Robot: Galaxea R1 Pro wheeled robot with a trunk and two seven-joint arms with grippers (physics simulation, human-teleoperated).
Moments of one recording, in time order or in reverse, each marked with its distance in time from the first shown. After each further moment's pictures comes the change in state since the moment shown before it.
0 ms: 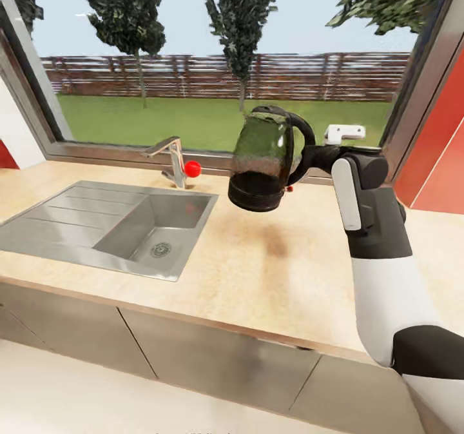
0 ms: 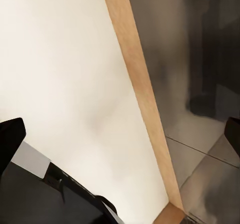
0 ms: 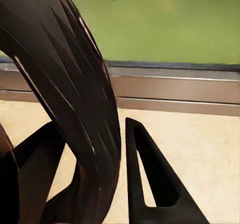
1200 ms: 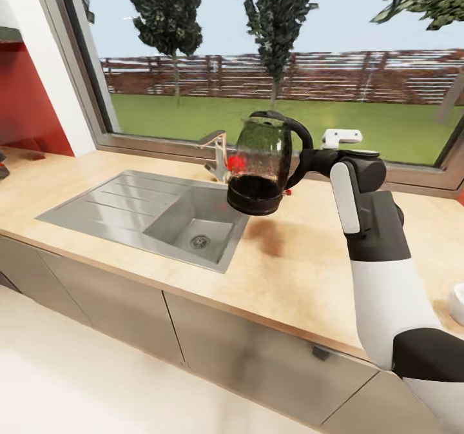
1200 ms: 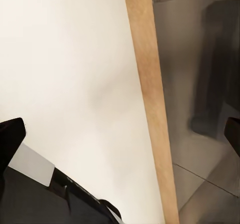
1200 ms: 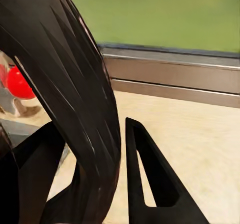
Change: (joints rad) left arm 0.000 0.000 0.001 -0.001 0.000 0.000 0.000; right arm 0.015 0.000 0.001 0.005 0.003 0.000 0.017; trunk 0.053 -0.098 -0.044
